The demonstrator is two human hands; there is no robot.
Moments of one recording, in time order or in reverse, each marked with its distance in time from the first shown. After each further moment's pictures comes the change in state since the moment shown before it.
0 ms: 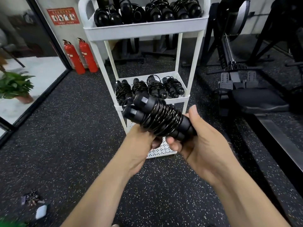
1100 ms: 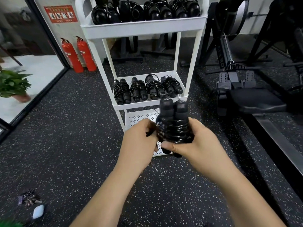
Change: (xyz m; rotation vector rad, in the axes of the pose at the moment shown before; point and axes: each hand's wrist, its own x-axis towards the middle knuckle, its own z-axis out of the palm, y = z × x) left_hand -0.009 0.005 0.015 0.516 0.310 0.077; right_hand 0.001 0.004 -0.027 -1.033 0.177 -0.169
